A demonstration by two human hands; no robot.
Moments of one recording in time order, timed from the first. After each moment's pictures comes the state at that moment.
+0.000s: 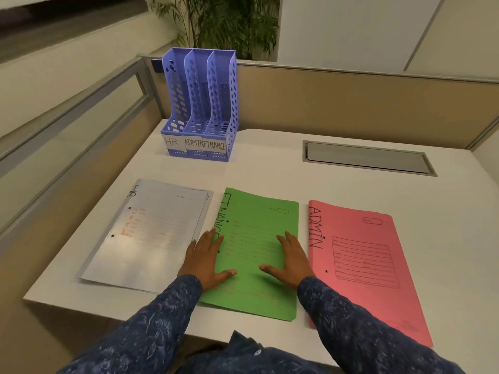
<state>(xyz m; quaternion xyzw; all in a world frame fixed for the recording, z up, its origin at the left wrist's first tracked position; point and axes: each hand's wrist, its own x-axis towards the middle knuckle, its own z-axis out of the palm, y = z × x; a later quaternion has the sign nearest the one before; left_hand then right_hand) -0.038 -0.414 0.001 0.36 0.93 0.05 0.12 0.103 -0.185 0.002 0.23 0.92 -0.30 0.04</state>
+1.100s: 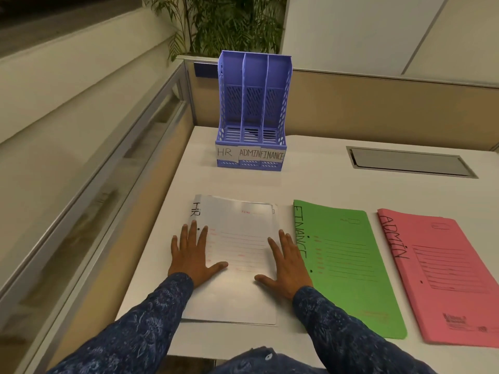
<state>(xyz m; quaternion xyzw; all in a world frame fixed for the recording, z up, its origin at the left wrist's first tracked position) -0.251 -0.595 -0.008 0.31 0.94 0.02 0.11 -0.069 -0.389 -0.011 0.22 0.96 -0.16 0.04</state>
